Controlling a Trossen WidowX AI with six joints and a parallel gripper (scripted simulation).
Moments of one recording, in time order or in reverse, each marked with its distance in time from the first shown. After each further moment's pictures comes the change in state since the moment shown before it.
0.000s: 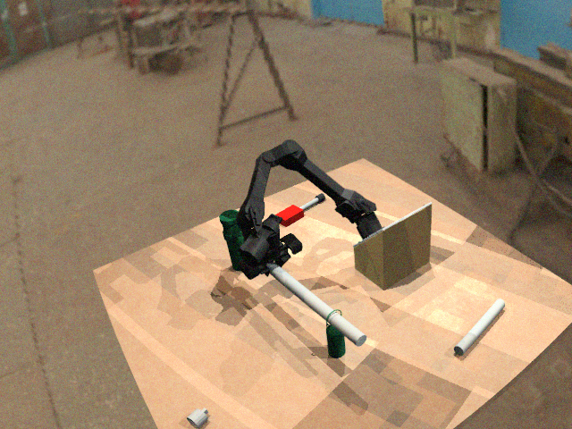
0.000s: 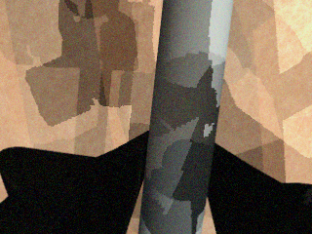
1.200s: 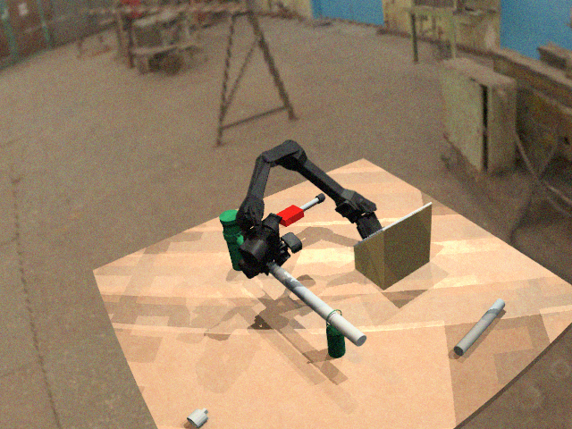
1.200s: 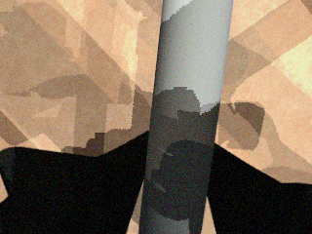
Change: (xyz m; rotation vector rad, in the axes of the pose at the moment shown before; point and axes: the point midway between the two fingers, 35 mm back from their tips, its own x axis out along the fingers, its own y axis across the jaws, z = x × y) arm -0.003 0.000 0.001 -0.001 -0.004 -0.007
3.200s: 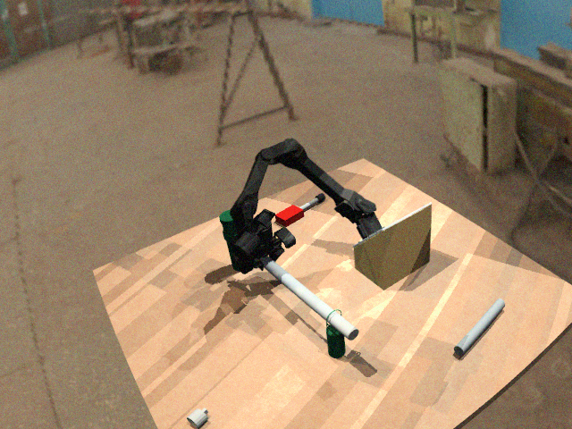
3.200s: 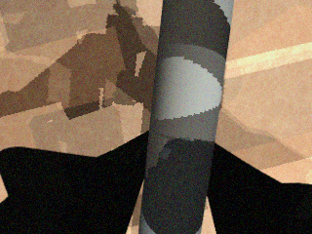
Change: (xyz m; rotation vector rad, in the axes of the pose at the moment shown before) arm 0.008 0.000 0.029 -0.007 0.006 -0.024
